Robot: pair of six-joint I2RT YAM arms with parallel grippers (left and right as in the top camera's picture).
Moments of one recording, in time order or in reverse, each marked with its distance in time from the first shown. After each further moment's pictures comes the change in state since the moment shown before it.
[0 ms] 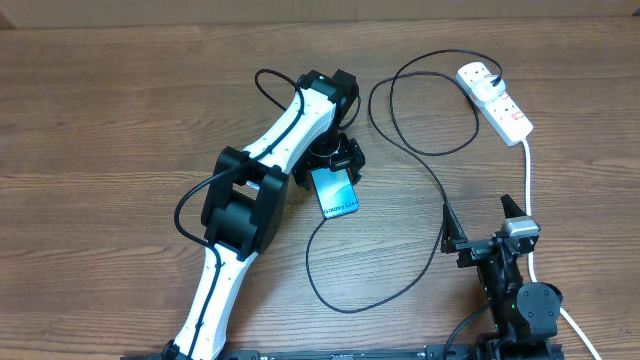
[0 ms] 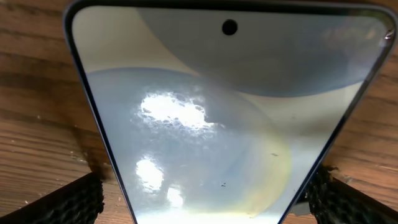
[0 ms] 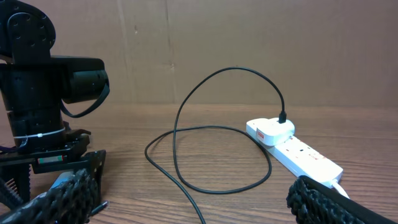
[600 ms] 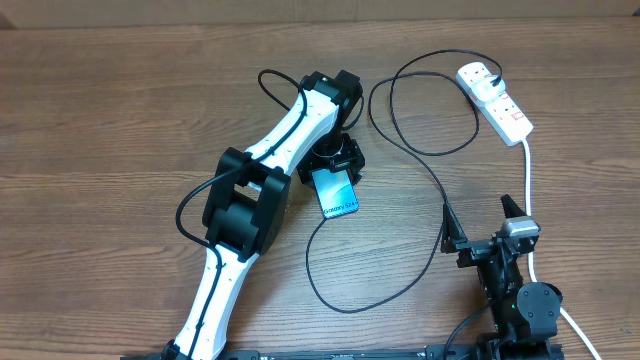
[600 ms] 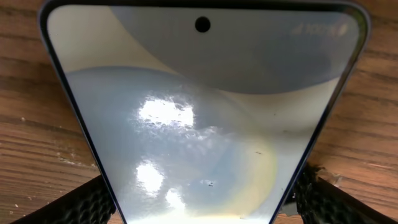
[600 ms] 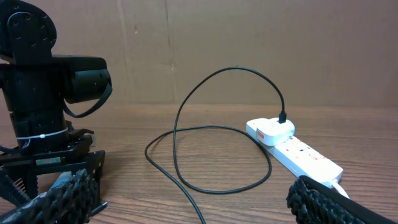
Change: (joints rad) left arm -0.011 -0.002 -0.002 0.025 -0.008 0.000; right arm 0.000 0.000 0.000 0.000 0.000 0.000
